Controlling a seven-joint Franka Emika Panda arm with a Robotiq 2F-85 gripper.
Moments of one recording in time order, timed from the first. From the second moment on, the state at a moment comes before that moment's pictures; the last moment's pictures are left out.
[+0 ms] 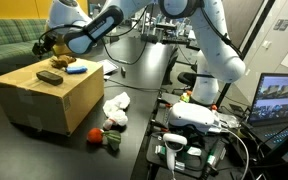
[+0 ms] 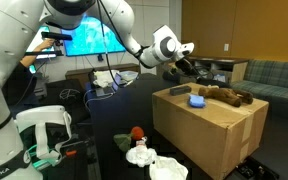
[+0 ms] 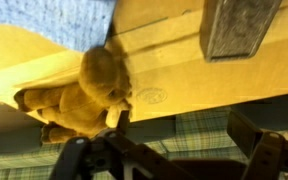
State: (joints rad) arm 0.41 0.64 -0.28 -1.59 -0.33 2.82 0.73
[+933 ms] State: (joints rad) arm 0.43 0.62 -0.21 -1.78 -0.31 2.89 0.50
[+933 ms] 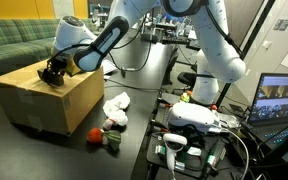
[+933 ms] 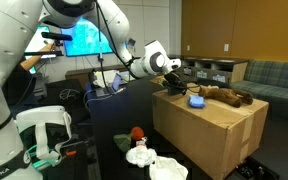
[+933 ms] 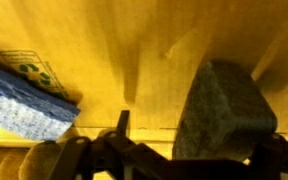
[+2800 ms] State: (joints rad) arm 0.09 0.04 0.13 -2.37 0.20 2.54 -0.21
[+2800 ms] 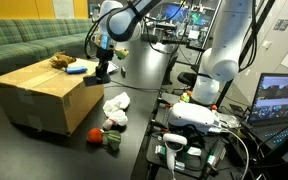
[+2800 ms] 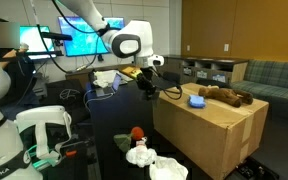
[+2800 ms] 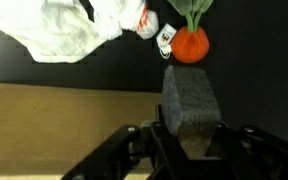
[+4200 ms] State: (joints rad) arm 0.07 0.42 0.55 -2.53 0.33 2.99 -0.34
